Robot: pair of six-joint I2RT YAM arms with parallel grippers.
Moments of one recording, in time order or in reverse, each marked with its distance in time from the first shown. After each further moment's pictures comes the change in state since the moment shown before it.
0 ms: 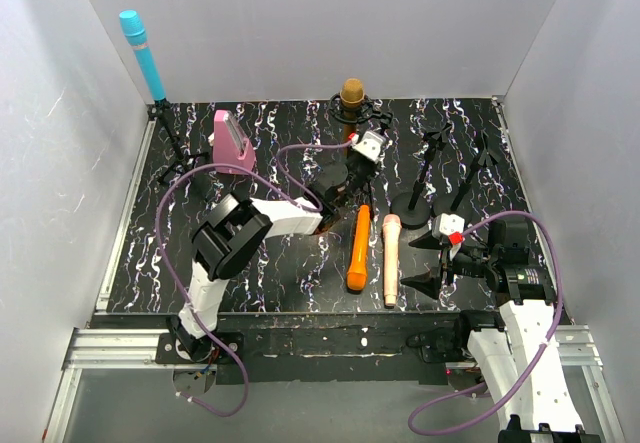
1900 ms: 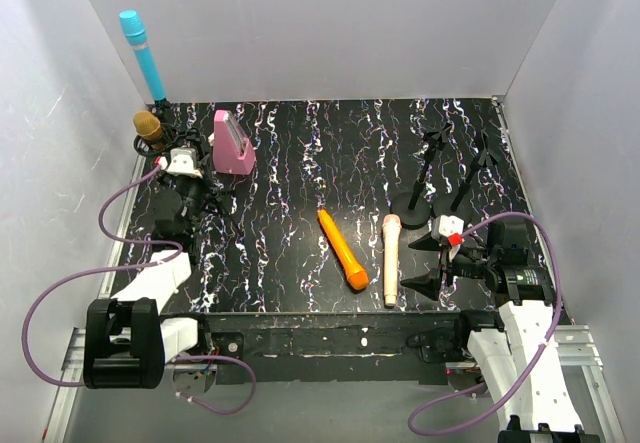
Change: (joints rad) left arm 0.855 -0.952 -0.866 -0.203 0.320 -0.208; right arm 0.000 -0.005 -0.015 -0.002 -0.002 -0.004
